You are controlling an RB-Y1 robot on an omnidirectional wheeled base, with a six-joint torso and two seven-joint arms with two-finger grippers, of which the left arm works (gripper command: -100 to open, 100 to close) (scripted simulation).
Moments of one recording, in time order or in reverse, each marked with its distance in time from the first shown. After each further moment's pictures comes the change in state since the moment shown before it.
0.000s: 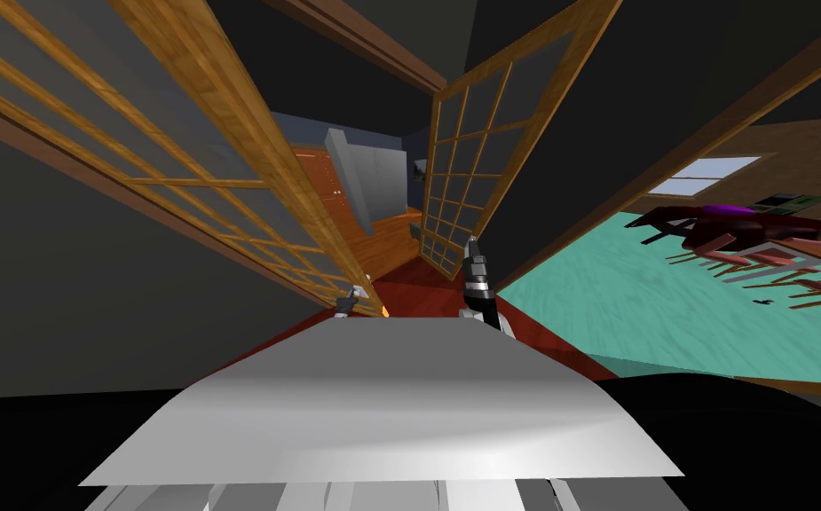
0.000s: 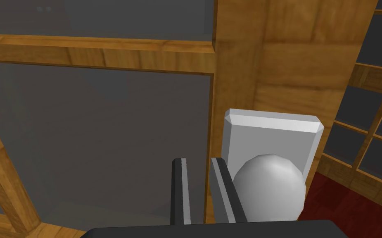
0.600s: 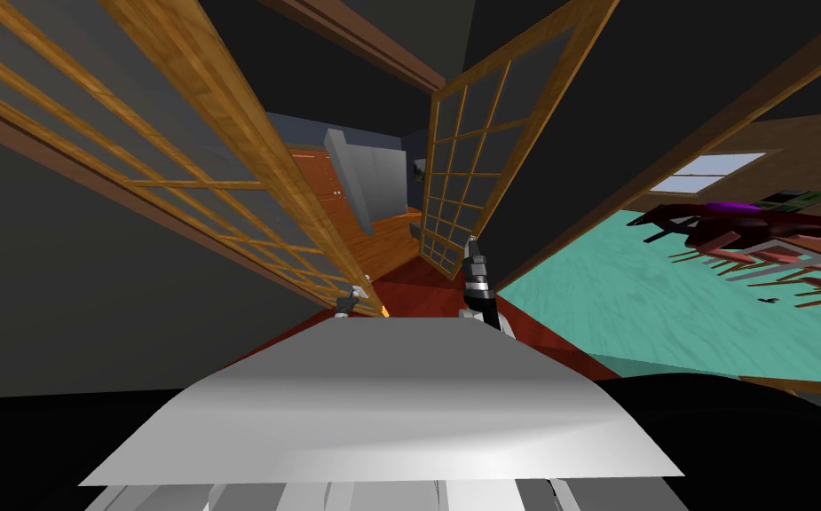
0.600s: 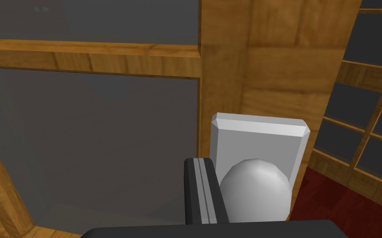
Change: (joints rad) arm 0.000 -0.001 -0.003 -0.006 -0.002 0.003 -0.001
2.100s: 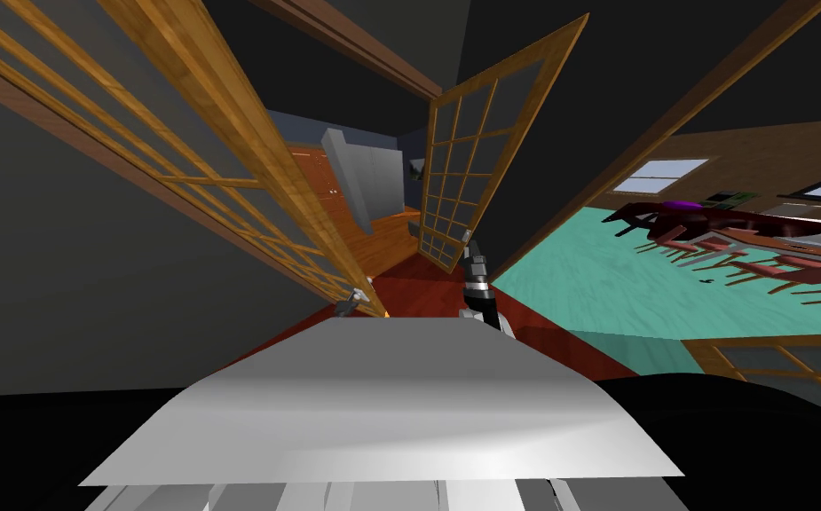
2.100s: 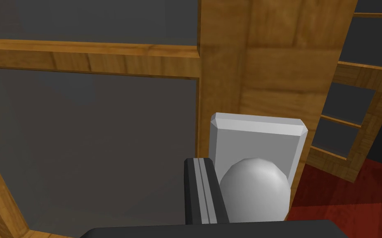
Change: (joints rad) arm 0.017 0.058 -0.088 0.006 -0.047 -0.086 0.068
